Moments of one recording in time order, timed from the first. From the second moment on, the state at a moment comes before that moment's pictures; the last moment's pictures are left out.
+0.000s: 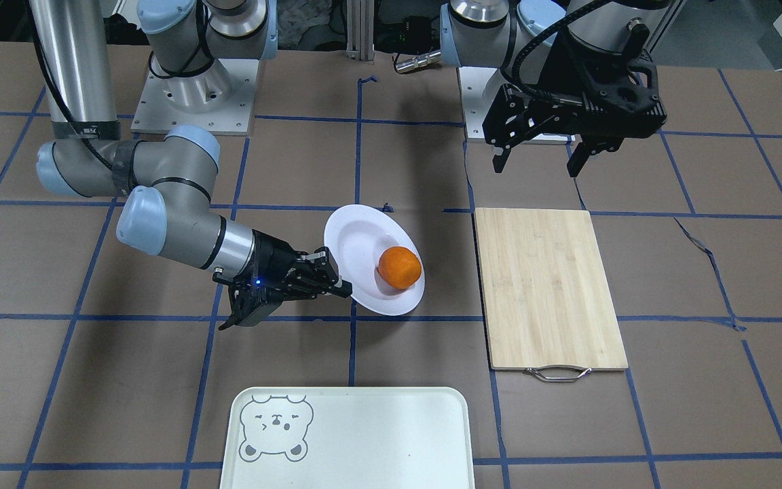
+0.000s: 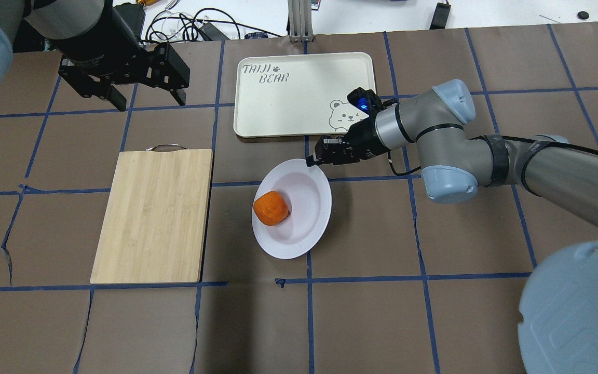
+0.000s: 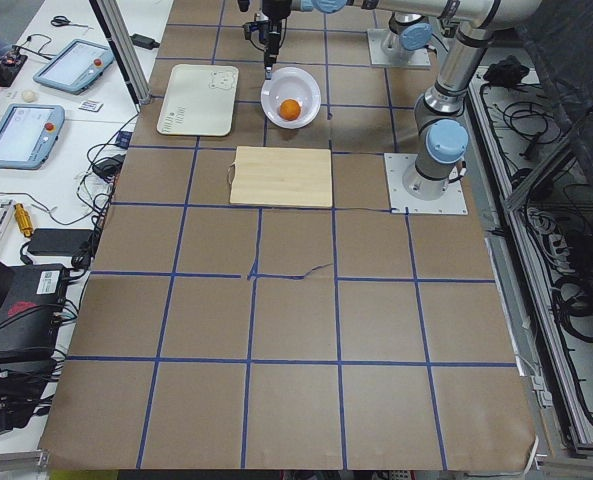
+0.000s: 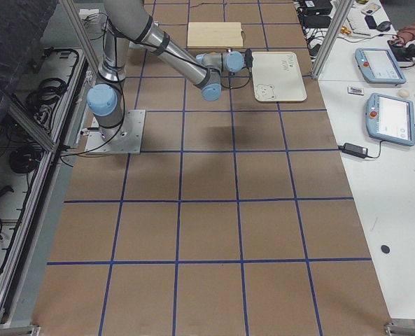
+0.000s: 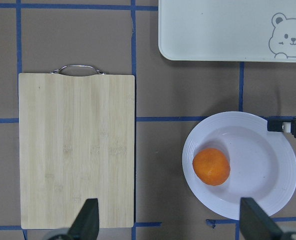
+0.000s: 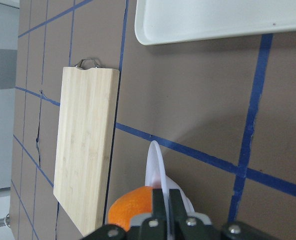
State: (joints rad) left arm -1.60 -1.56 -1.50 -1.55 1.52 -0.04; right arm 1.58 -1.15 1.96 -2.45 -0.65 -0.08
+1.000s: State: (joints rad) left arm -1.60 -1.56 -1.50 -1.55 1.52 -0.04; right arm 1.46 -1.14 1.96 -2.34 -0.32 -0.06
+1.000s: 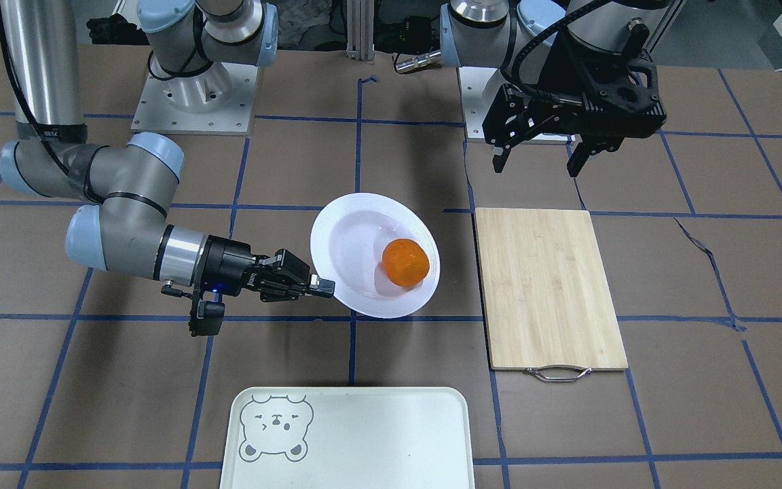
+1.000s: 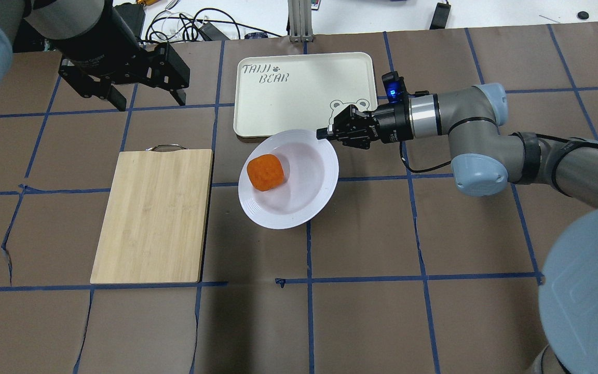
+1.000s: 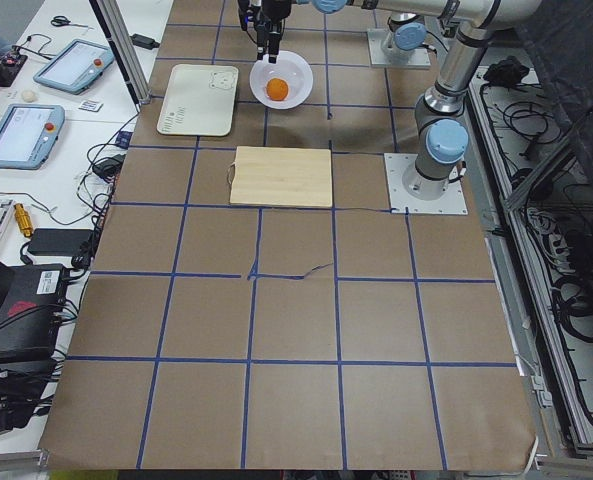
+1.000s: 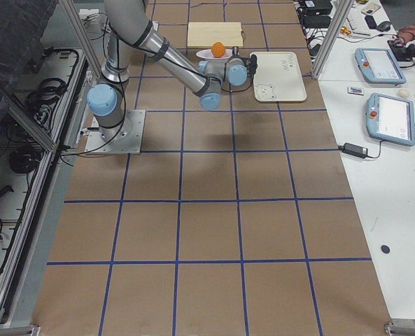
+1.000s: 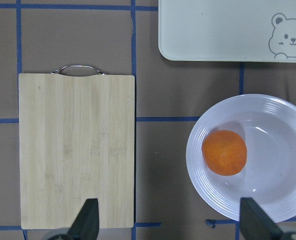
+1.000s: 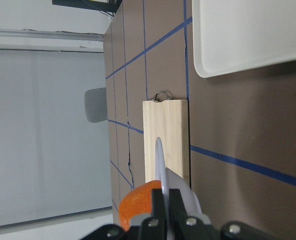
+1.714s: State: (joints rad) left arm -1.60 -1.56 -1.50 -1.55 1.52 -0.04; right arm 1.42 -0.98 1.72 -2.33 -0.19 0.03
